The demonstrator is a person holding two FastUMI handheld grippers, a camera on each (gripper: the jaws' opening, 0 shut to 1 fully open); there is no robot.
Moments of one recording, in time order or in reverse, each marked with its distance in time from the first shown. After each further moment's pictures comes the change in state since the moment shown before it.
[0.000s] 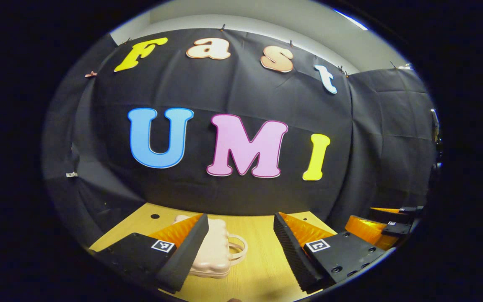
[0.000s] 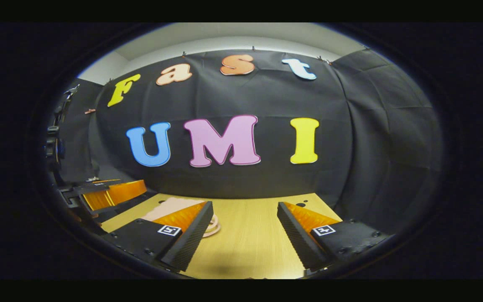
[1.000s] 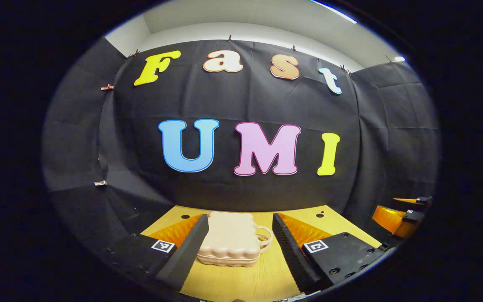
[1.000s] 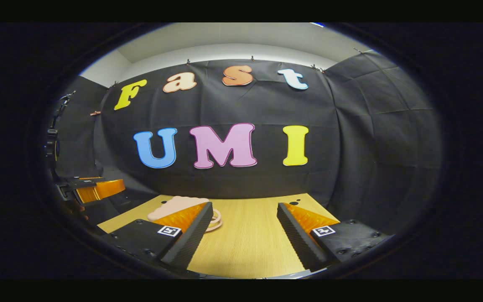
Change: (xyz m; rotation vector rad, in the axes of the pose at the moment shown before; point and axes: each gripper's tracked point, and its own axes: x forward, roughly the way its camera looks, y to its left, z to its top) left arm -0.083 0.031 -0.012 0.068 0.014 0.082; right arm -0.077 0.005 -0.016 -0.012 -0.036 -0.040
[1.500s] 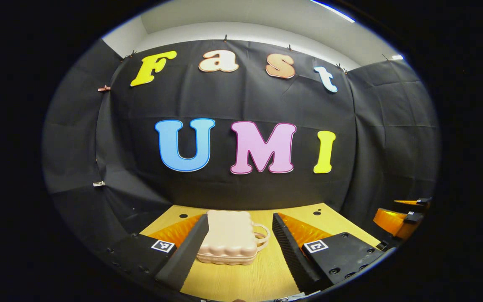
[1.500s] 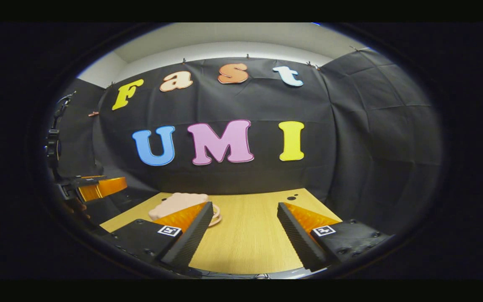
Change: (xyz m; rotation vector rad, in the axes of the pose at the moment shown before) left arm -0.005 -0.011 0.000 0.034 0.005 -0.019; right arm -0.017 -0.007 -0.002 0.032 0.013 -0.015
